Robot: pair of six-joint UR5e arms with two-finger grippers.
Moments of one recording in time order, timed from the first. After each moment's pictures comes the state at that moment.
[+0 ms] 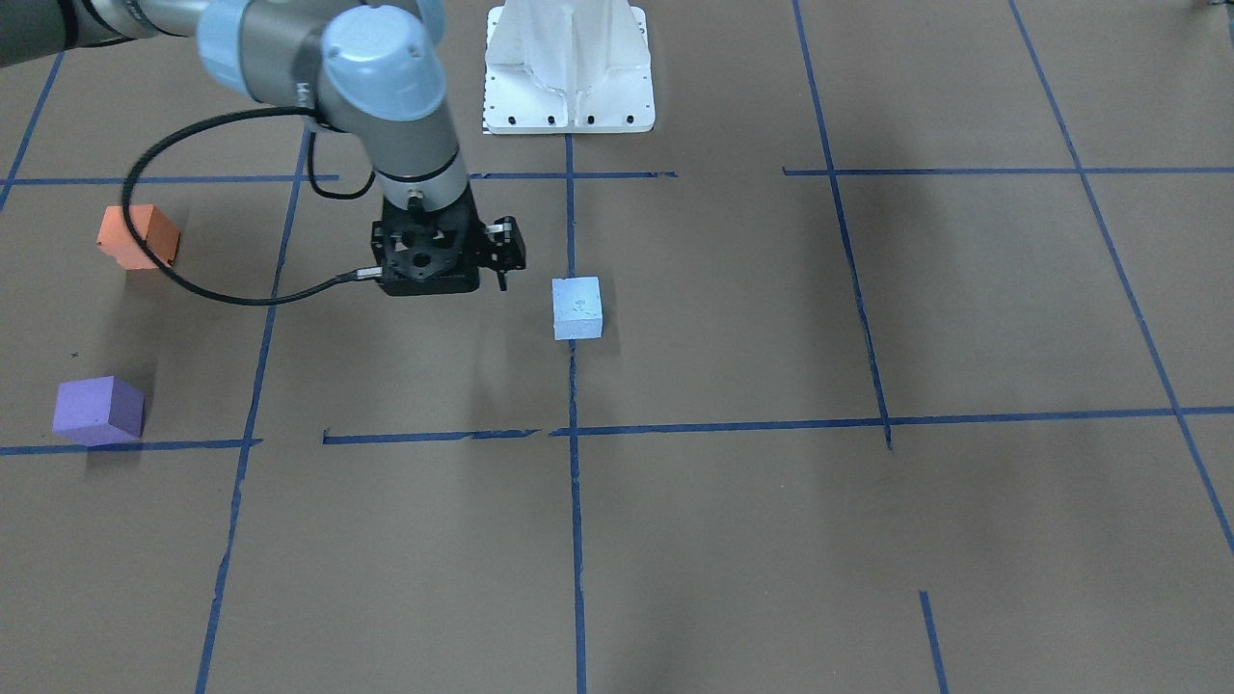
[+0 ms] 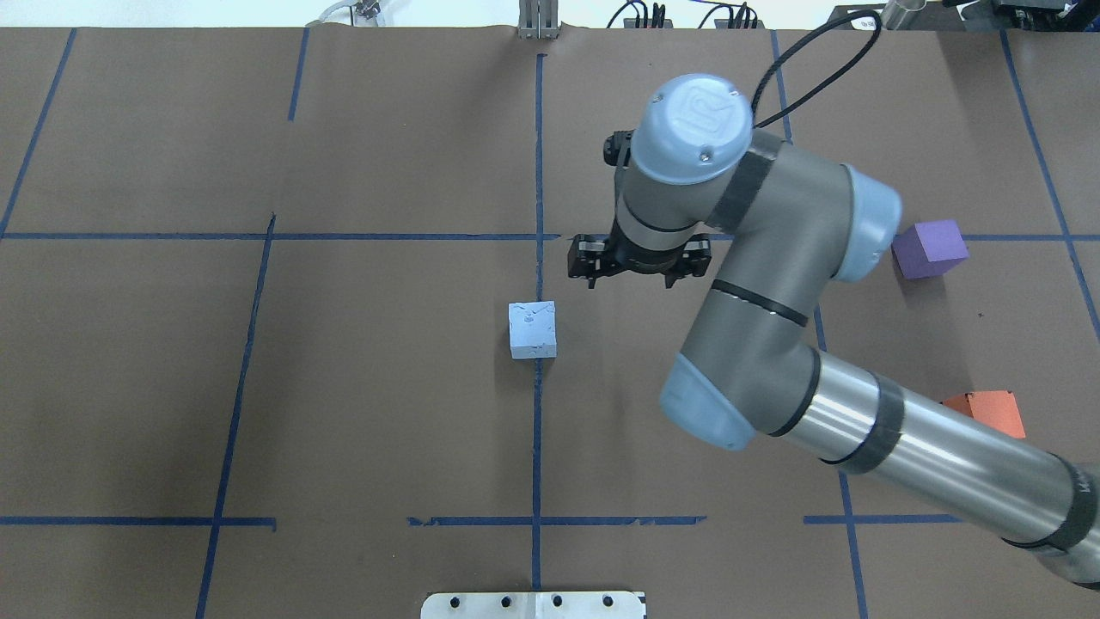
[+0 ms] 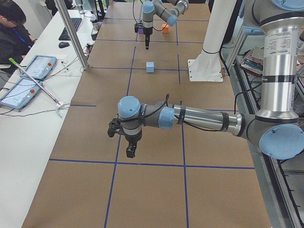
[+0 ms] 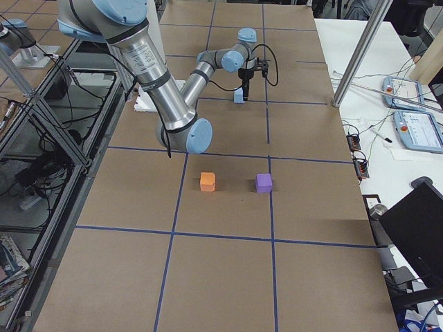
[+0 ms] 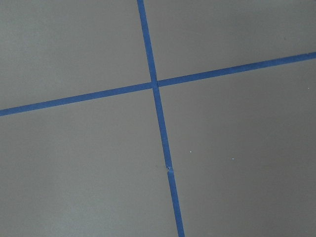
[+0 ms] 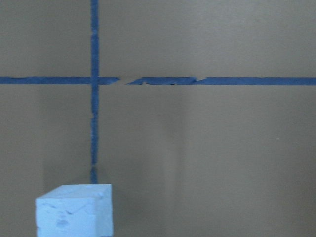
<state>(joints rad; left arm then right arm) -1.50 -1.51 -1.76 -1.53 -2.30 0.06 0.60 -0.82 1.68 -1.70 1.92 1.15</state>
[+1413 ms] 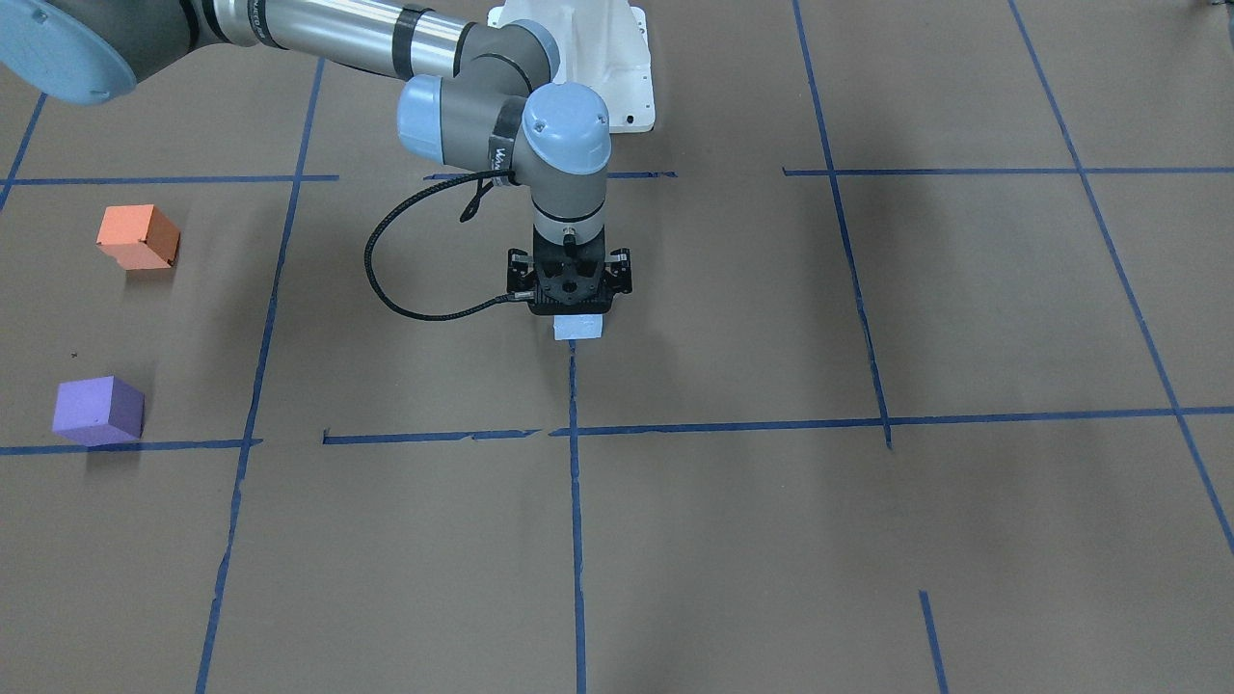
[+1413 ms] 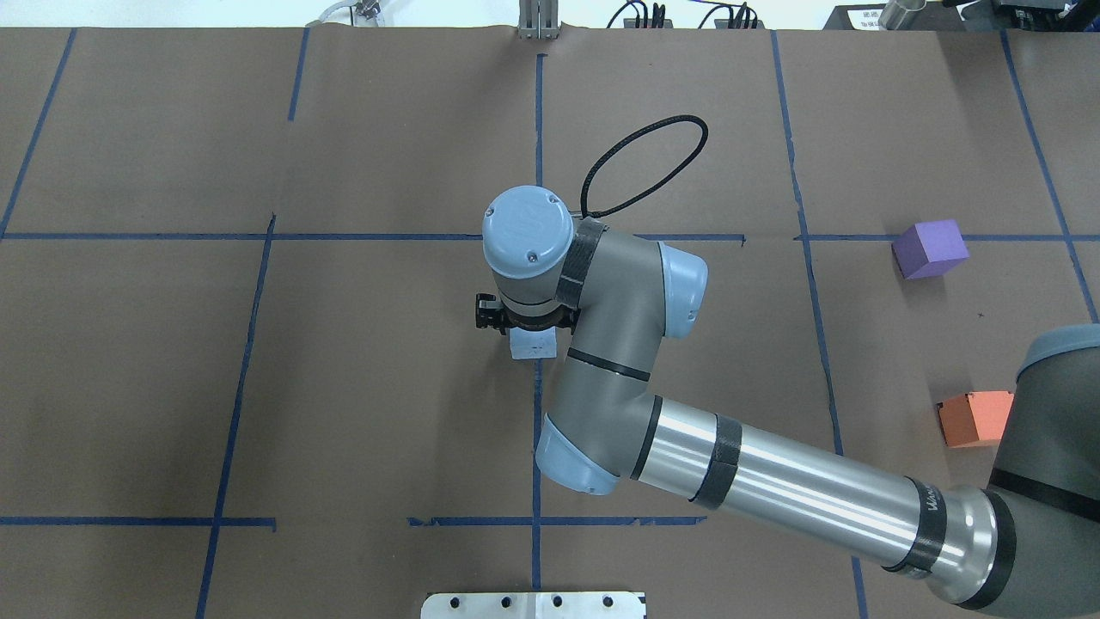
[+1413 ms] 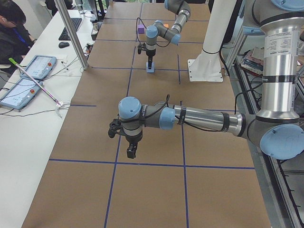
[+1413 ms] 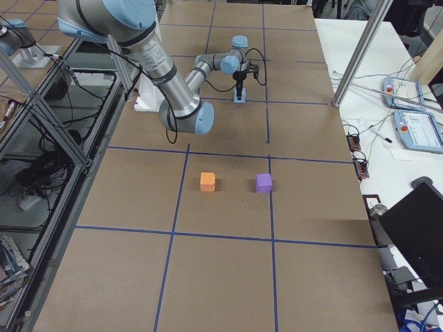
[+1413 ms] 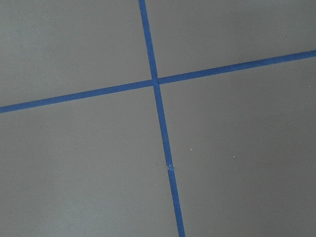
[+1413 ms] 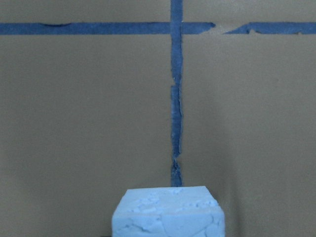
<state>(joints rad) -1.50 -1.50 -1.76 -1.53 -2.30 0.06 0.47 -0.69 1.38 -1.56 1.83 1.24</state>
